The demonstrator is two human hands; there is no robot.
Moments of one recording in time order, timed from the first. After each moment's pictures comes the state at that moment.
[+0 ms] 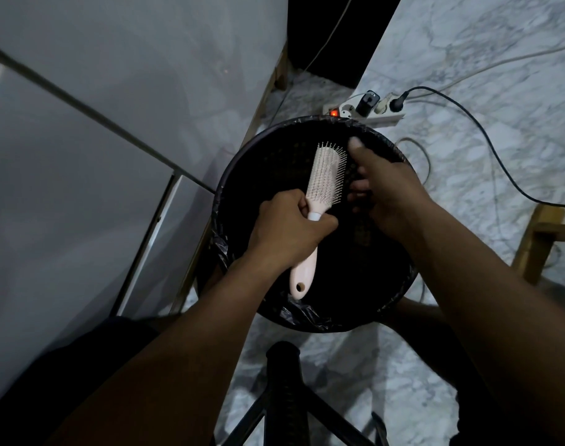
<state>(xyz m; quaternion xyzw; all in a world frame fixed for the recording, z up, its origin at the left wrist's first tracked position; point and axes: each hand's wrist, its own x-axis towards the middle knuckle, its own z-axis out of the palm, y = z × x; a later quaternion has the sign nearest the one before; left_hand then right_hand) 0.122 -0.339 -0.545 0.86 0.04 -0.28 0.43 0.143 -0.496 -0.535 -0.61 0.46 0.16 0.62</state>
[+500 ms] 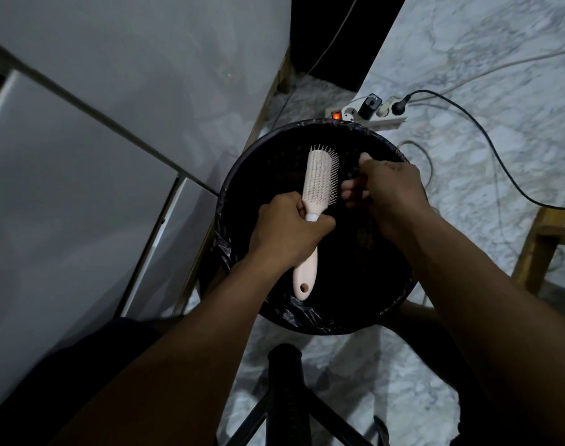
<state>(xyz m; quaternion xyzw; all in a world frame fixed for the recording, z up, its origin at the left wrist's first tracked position) 0.123 -0.337 -0.541 0.86 0.06 -0.28 0.42 0.142 -0.491 -0.542 -0.62 0.45 0.09 0.64</state>
